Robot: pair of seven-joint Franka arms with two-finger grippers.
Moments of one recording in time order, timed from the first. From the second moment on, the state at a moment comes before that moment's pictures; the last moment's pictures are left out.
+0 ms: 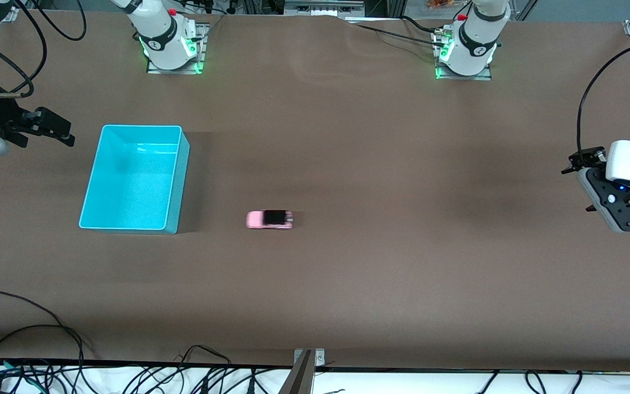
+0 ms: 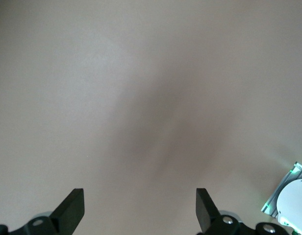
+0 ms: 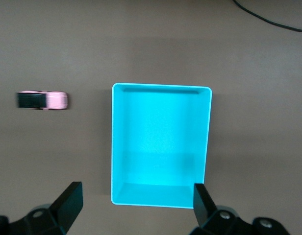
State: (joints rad) left arm 0.48 0.41 -0.53 -1.36 0.19 1.51 0.97; right arm 0.04 0.03 -0.02 -1.60 0.02 1.63 0.00
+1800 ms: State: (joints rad) left arm 0.34 0.39 -0.52 -1.26 0.32 1.51 0.62; right arm 0.14 0.35 0.02 -1.61 0.02 1.82 -0.79
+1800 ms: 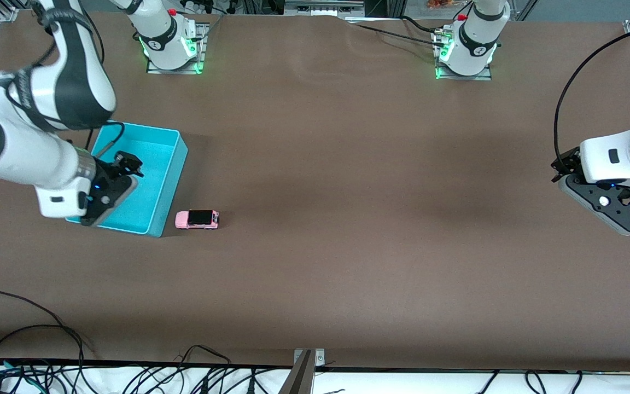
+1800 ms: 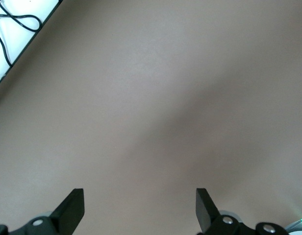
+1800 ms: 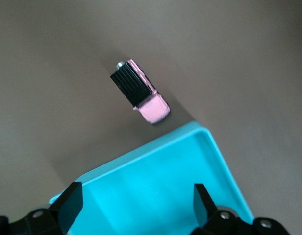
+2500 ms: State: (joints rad) left arm 0.34 0.39 -0.52 -1.25 0.21 1.50 0.27; right arm 0.16 0.61 0.10 -1.62 0.02 2.13 -1.21
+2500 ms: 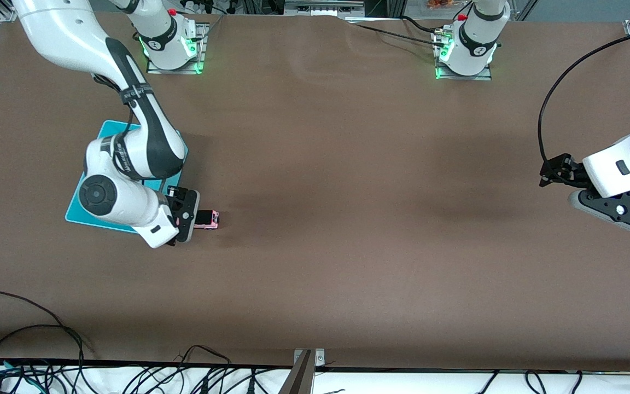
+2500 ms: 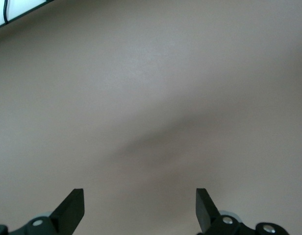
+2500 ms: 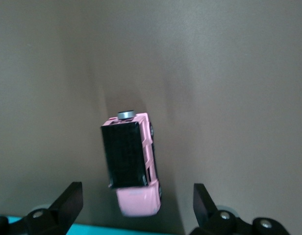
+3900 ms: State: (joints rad) left arm 0.02 0.06 -0.11 -1.64 0.02 1.66 0.25; right arm 0.18 0.64 0.10 -1.65 0.02 2.19 -1.38
